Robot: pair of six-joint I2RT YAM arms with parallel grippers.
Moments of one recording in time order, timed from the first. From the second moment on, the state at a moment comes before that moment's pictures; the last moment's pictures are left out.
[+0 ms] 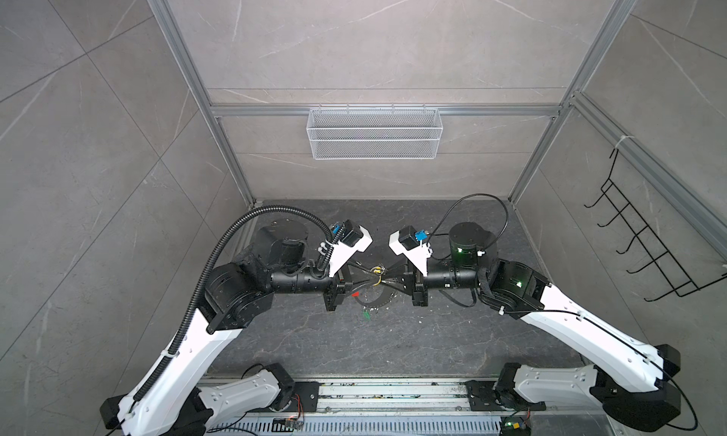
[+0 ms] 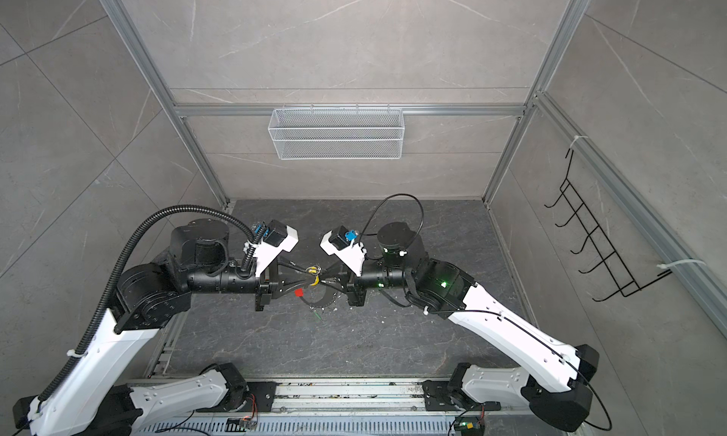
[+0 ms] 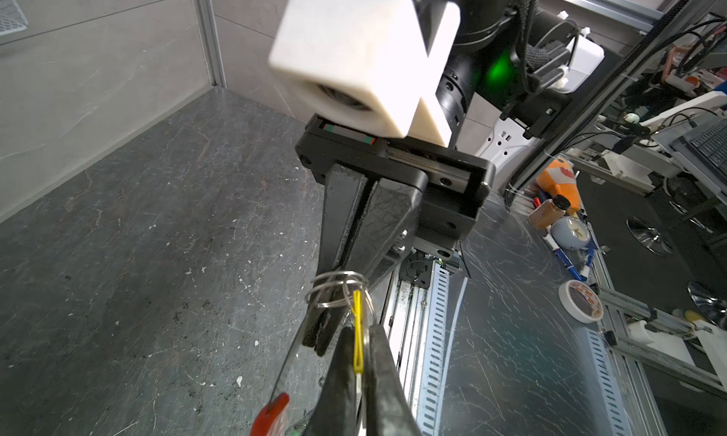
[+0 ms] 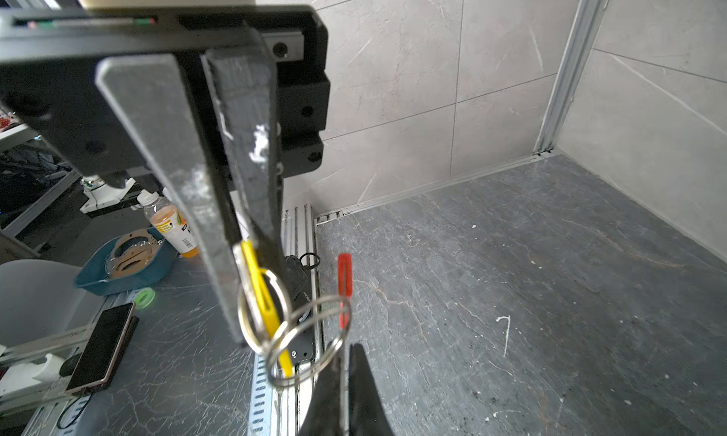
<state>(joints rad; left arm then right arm) -0.80 1.05 1.59 -1.00 0.55 0.02 0.94 1.20 1.36 -0.46 -0.49 0.03</state>
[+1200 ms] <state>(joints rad) -0.80 1.02 1.54 -1.02 0.40 -0.02 1.02 1.20 1.33 -0.35 -0.12 0.09</state>
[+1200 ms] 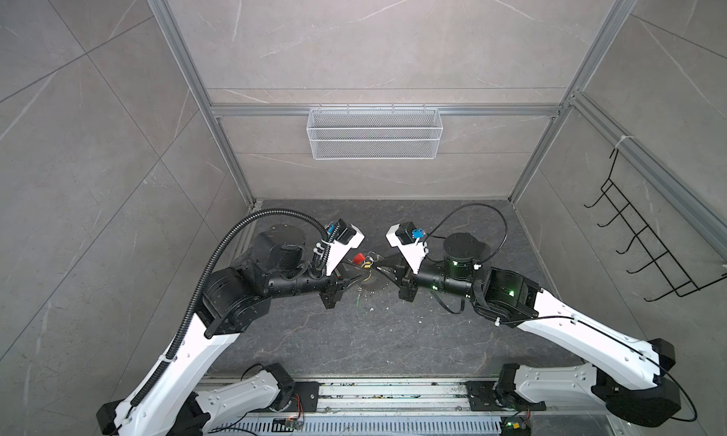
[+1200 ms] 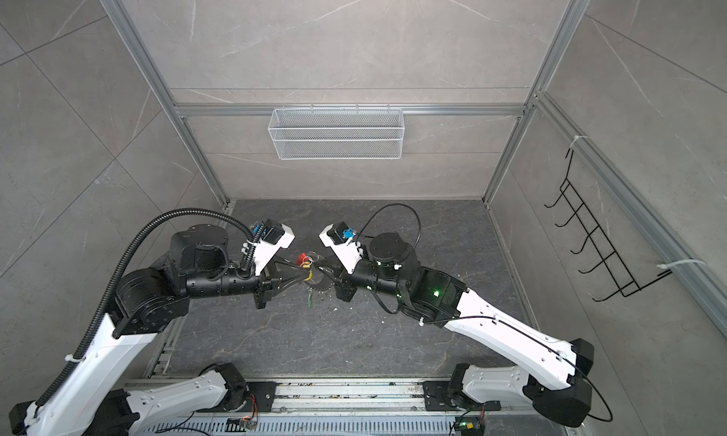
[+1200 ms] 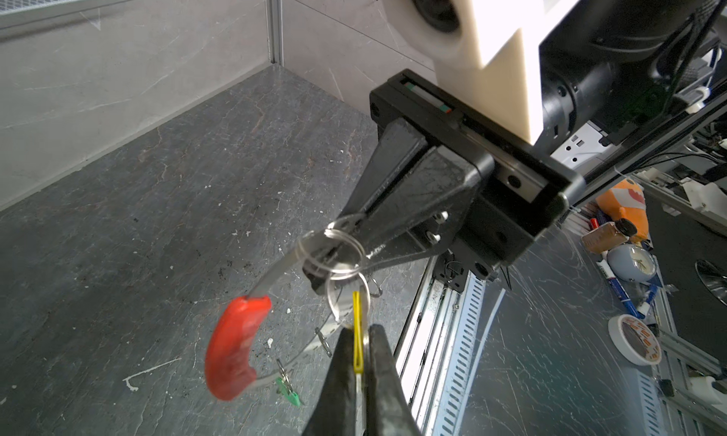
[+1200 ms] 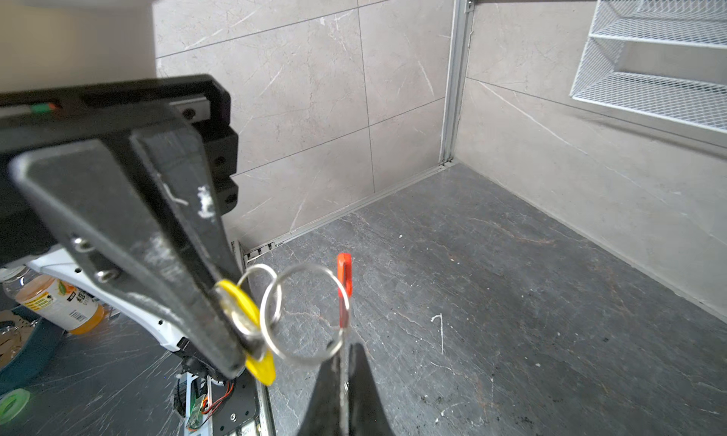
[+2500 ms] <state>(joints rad) -0.80 1.01 1.49 -1.00 0.41 -0.06 1.02 1.22 1.29 -0.25 -0.09 0.11</state>
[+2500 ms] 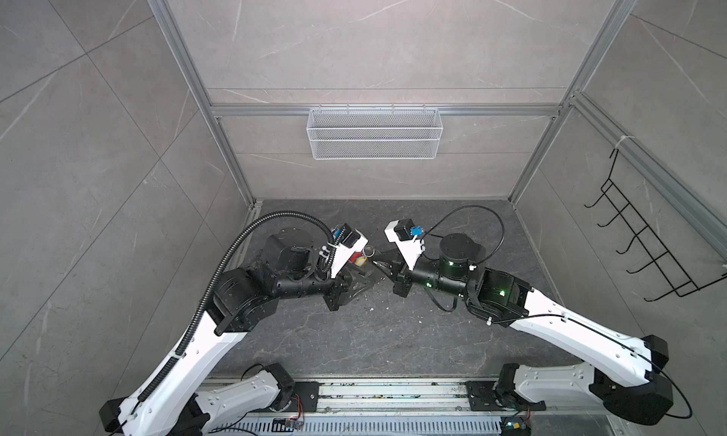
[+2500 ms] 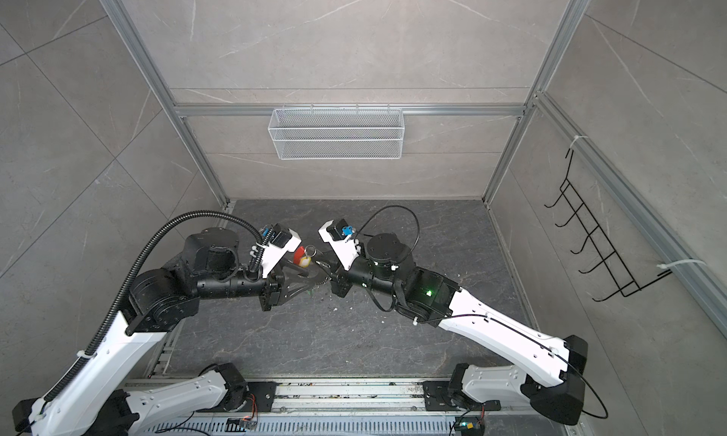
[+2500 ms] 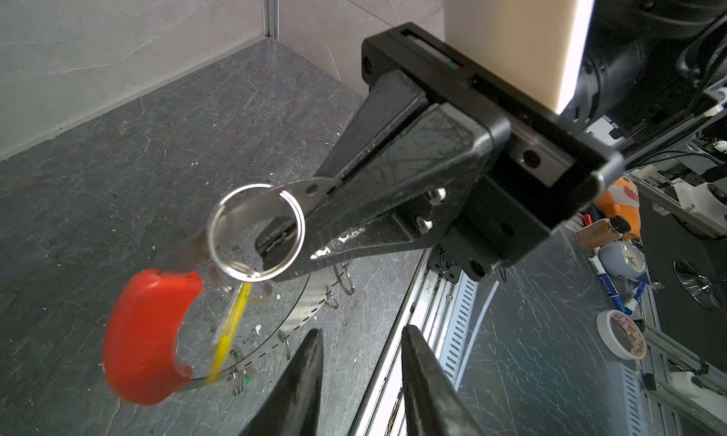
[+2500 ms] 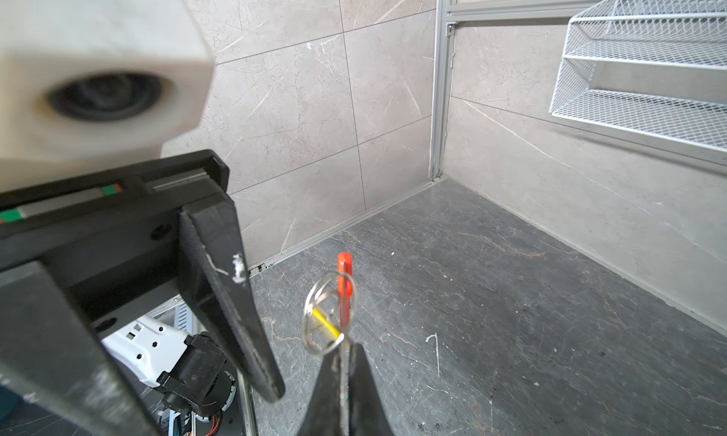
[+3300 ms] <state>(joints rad) -0.65 0.90 1.30 -0.67 0.42 -0.33 1.02 1.19 1.25 -0.22 -0.10 0.11</state>
